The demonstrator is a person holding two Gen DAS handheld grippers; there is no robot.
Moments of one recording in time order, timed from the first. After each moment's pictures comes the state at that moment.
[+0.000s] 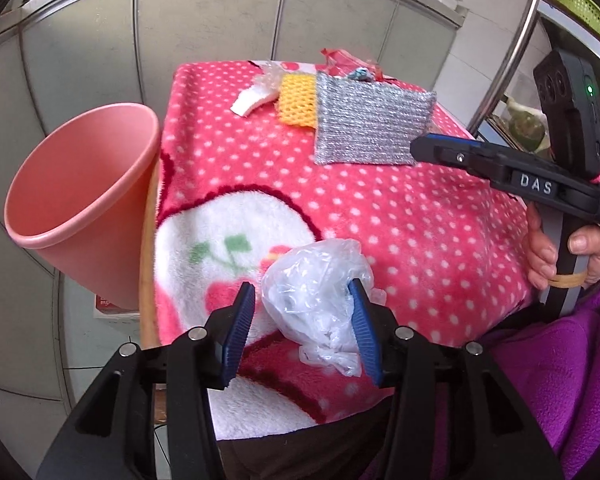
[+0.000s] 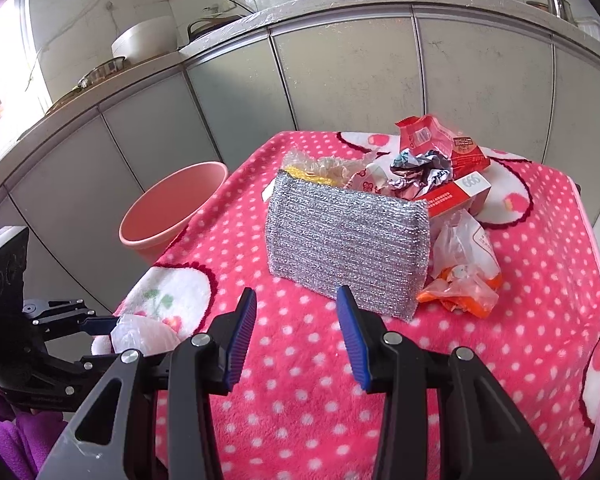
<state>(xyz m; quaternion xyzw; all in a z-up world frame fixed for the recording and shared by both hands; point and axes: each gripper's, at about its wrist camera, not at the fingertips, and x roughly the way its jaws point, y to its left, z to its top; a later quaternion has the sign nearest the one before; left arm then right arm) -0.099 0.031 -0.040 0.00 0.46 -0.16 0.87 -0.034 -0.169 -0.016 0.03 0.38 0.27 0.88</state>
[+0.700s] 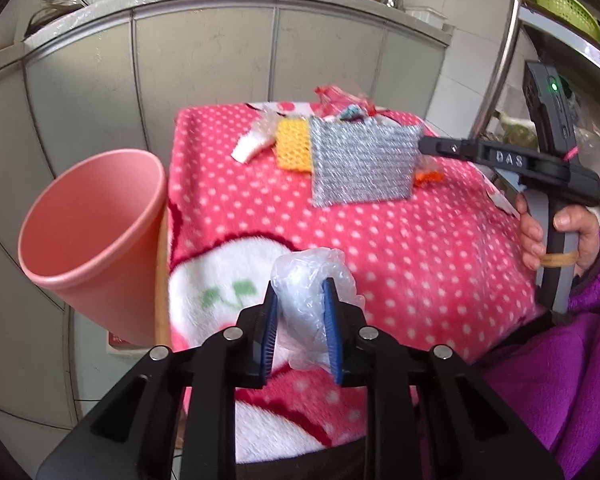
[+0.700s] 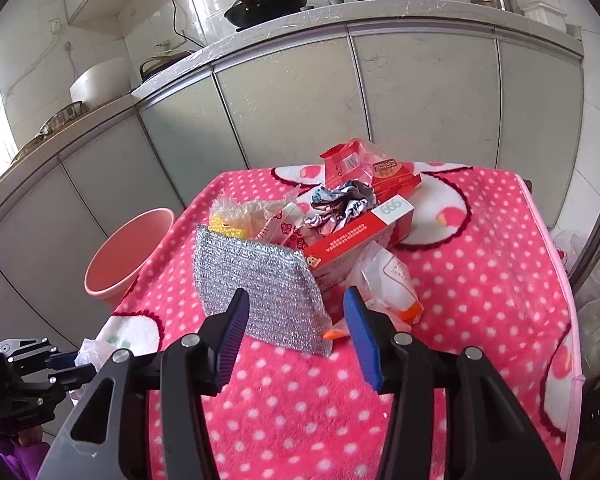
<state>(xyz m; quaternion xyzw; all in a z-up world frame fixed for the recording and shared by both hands) -0.099 0.031 -0.020 0.01 0.39 -0.16 0.91 -0.010 -0.208 -0.006 0.06 0.35 0.20 0.91</state>
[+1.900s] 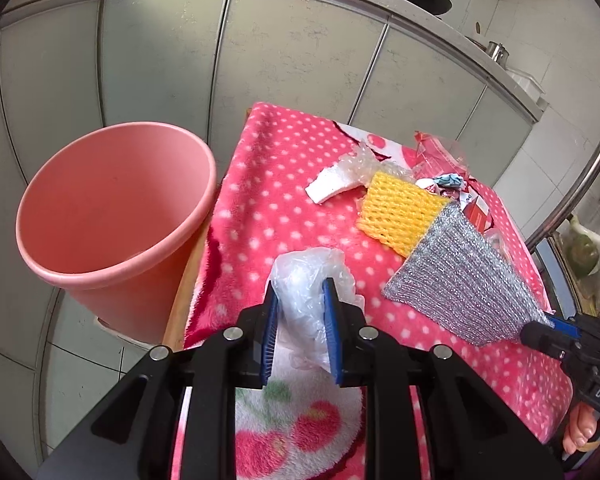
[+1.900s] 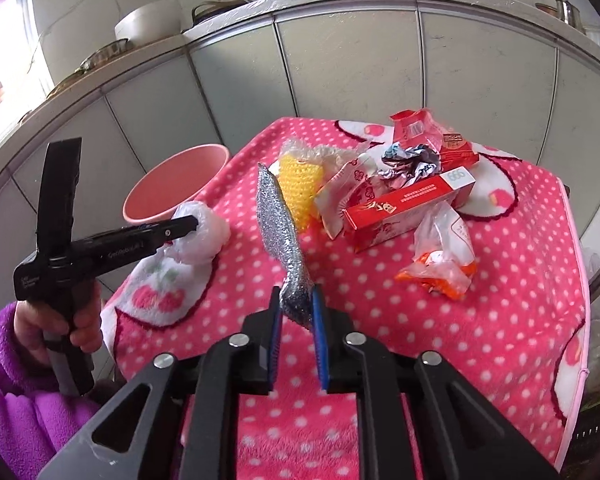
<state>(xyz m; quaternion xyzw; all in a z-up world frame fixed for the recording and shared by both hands) -0.025 0.051 -0.033 -0.12 0.40 -0.04 0.91 -0.051 -0.176 -0.001 -0.01 0.41 0.27 0.87</state>
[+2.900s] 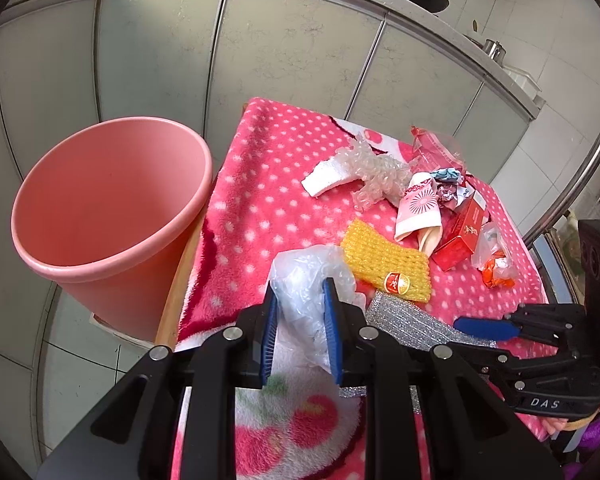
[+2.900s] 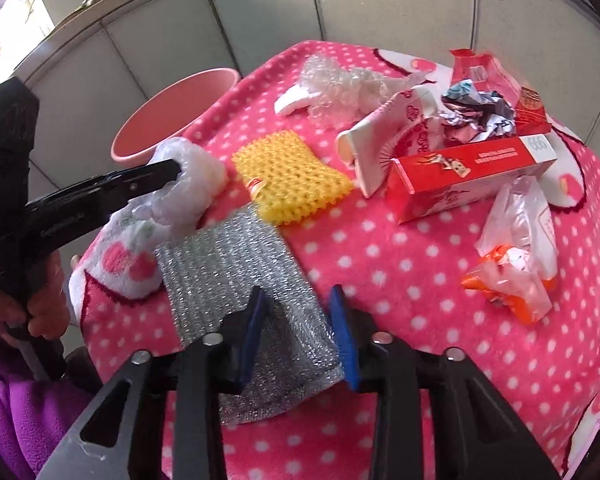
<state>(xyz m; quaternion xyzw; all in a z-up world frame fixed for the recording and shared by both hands) -0.025 0.049 -0.037 -0.12 0.40 -0.04 0.91 -0.007 -0.139 -0.046 -0.08 0.50 0.32 0.80</state>
